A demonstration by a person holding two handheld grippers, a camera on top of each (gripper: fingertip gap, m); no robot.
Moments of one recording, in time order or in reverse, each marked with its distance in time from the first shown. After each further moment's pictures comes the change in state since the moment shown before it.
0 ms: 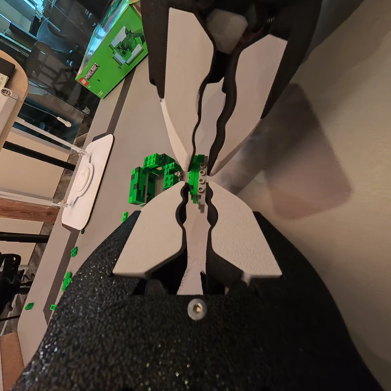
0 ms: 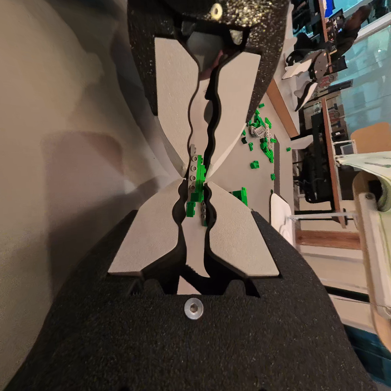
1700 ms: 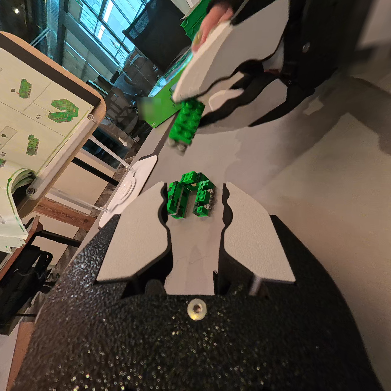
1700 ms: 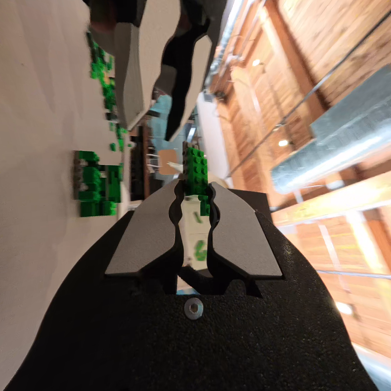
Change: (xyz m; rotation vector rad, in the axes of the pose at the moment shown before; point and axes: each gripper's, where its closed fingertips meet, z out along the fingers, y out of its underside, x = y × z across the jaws) left arm -0.030 -0.015 -0.013 0.182 -0.214 -0.038; right arm 0.060 -0.002 -0.049 -0.009 0.801 -0.647
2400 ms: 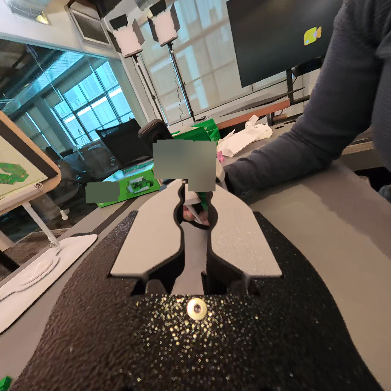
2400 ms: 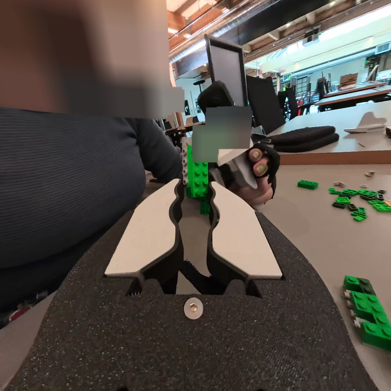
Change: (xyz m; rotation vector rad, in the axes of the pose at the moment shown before) left arm 0.018 -0.094 -0.031 0.522 0.229 -0.330; right arm 0.035 -0.063 -0.048 0.951 -1.146 1.869
